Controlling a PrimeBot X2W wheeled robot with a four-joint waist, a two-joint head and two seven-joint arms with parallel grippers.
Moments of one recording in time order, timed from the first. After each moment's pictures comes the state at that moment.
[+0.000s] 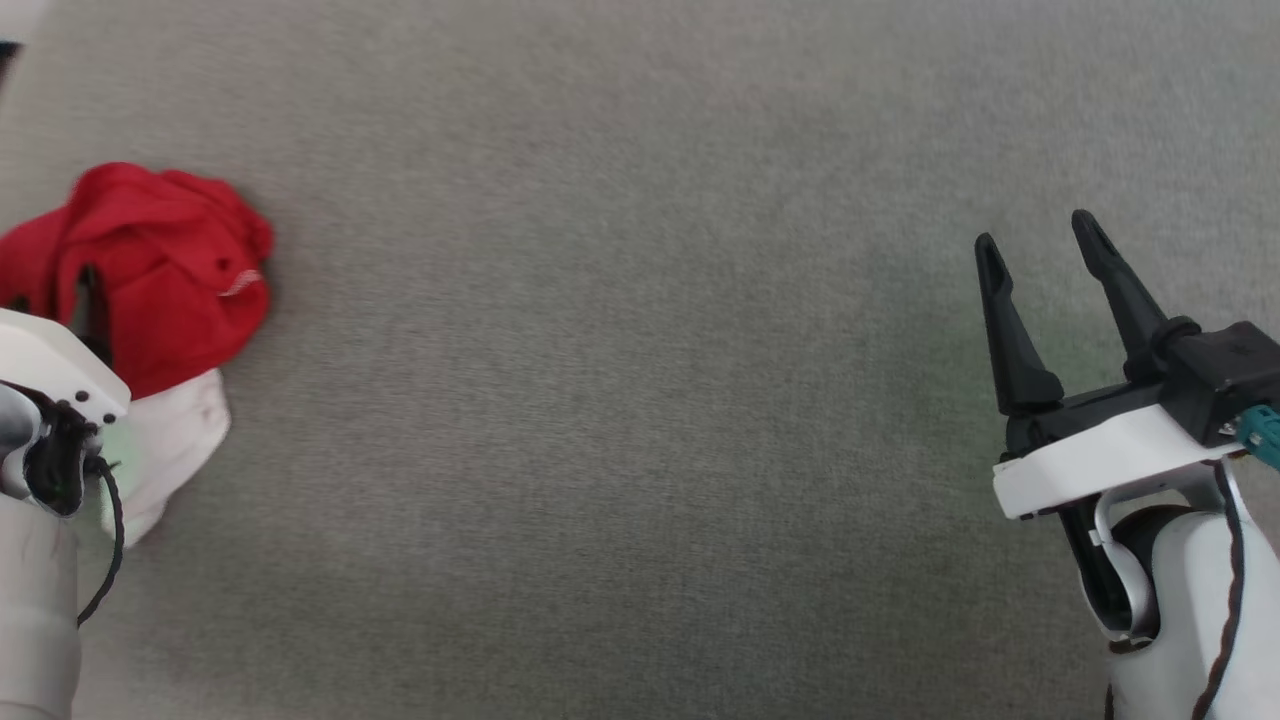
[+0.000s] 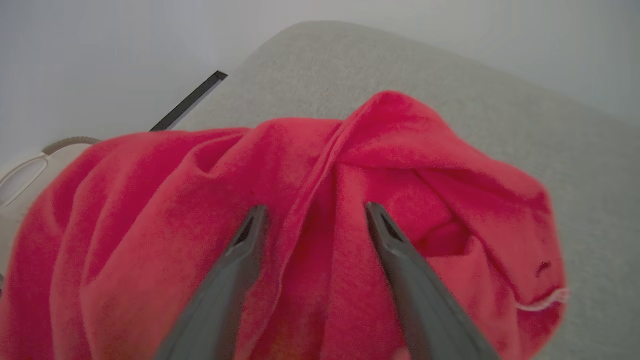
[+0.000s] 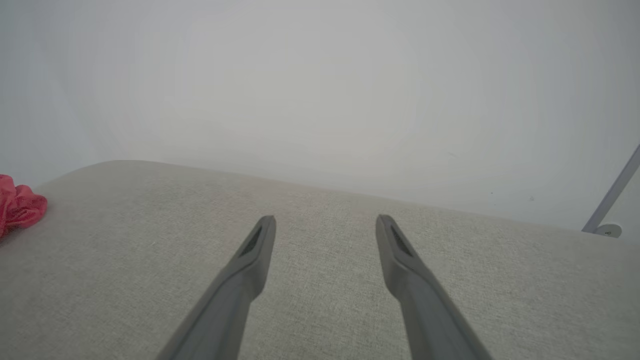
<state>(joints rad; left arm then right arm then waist) -0.78 0.44 0.07 1.01 -0.51 -0.12 0.00 -0.28 -0.13 0.04 -0.04 0.14 0.13 -0.04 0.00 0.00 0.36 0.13</state>
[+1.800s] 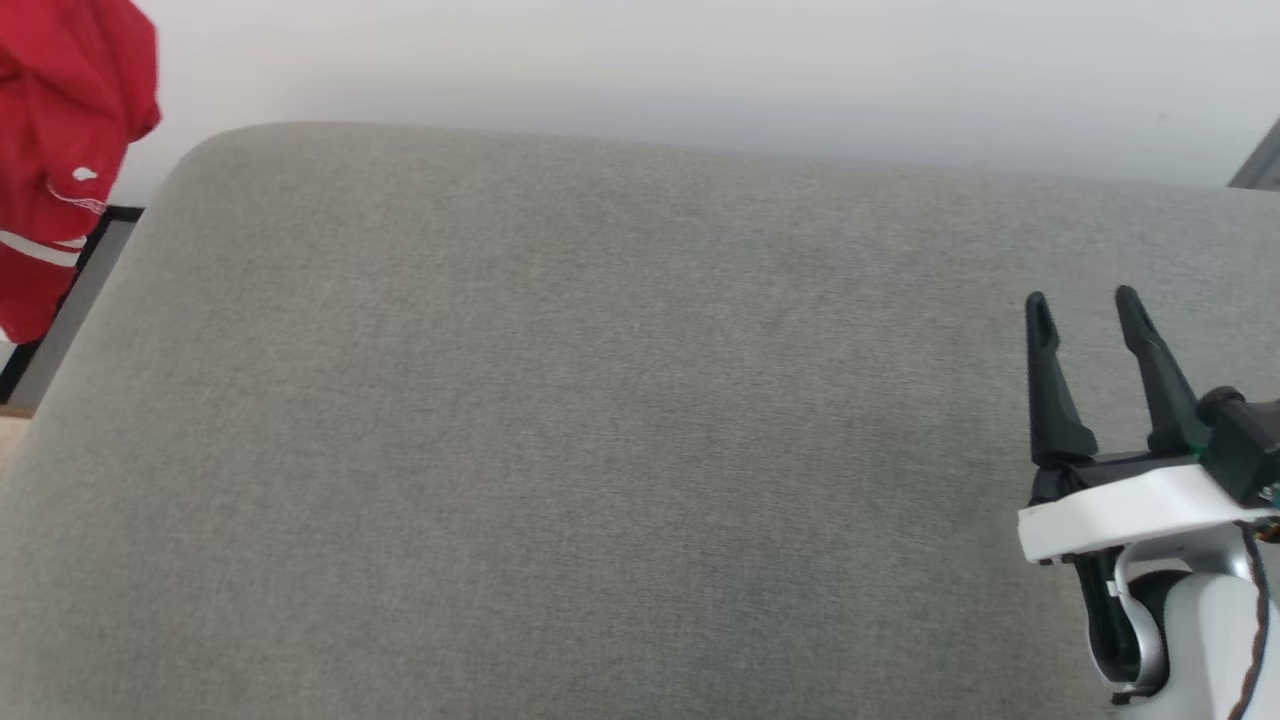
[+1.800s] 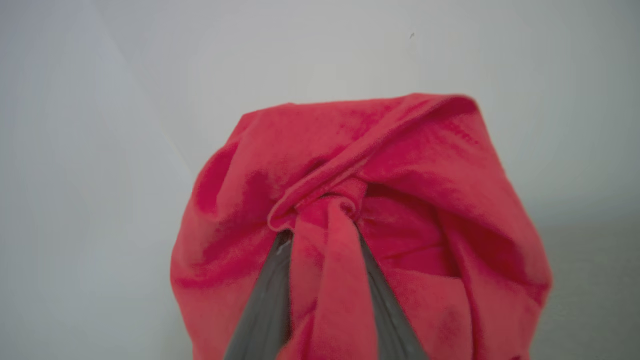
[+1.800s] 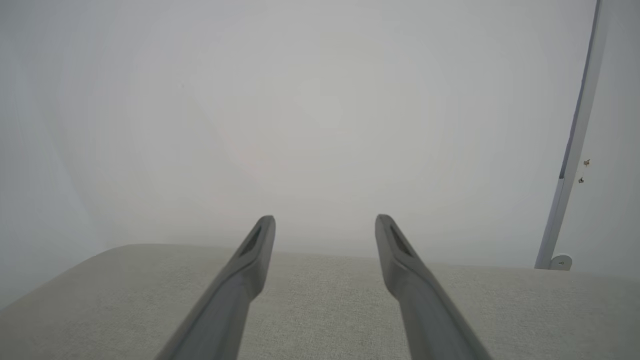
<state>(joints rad) -0.87 0.77 -0.25 0.54 -0.61 -0.13 0.25 -0.19 -0.06 -0.06 0.01 0.19 0.13 -0.11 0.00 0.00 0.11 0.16</state>
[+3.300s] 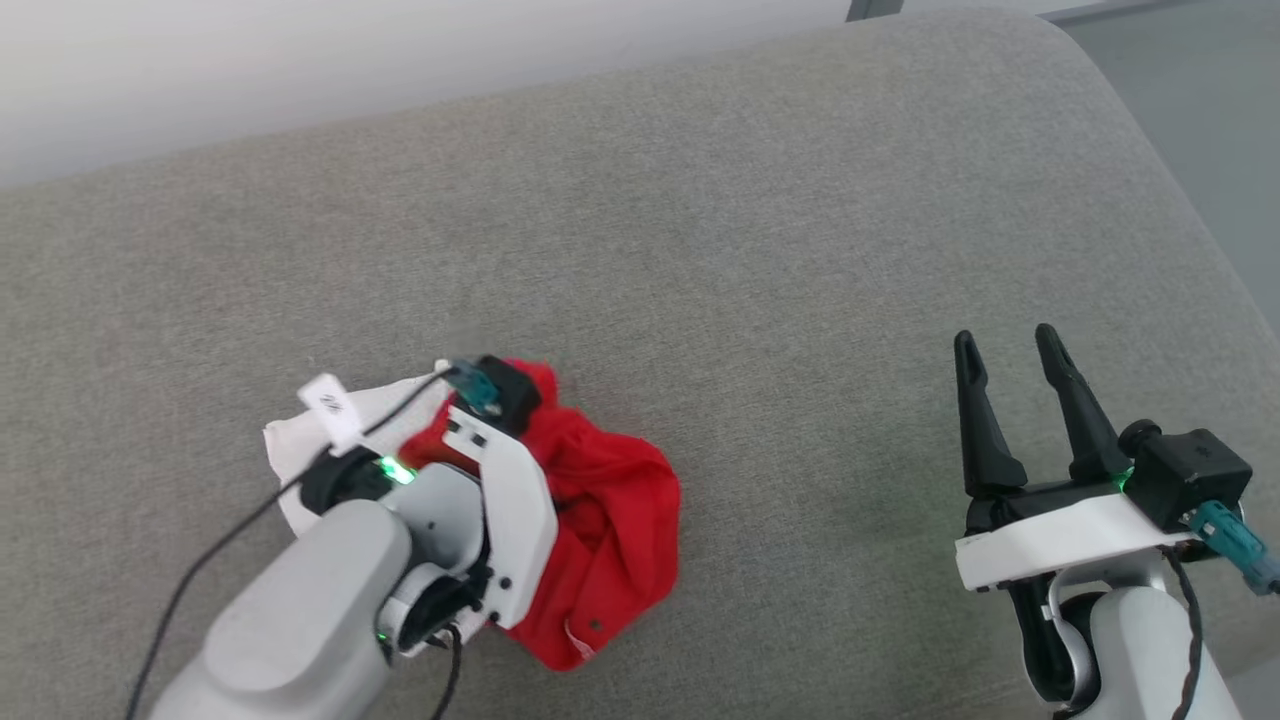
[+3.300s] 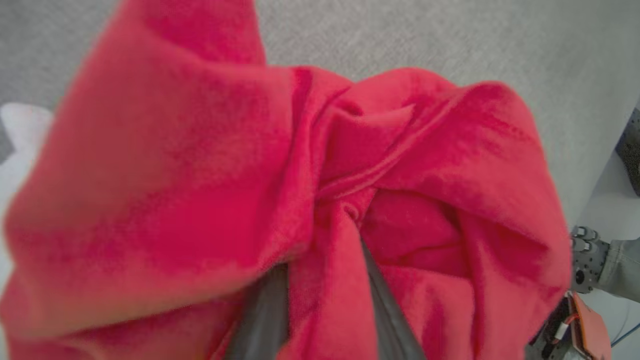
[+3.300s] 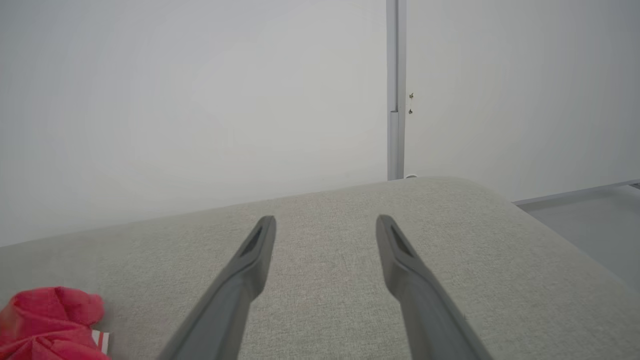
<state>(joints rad) -0.56 0.41 -0.74 0.30 -0.69 -0.06 0.67 -0.19 -0.05 0.01 0.17 0.25 0.13 -0.23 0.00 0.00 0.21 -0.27</state>
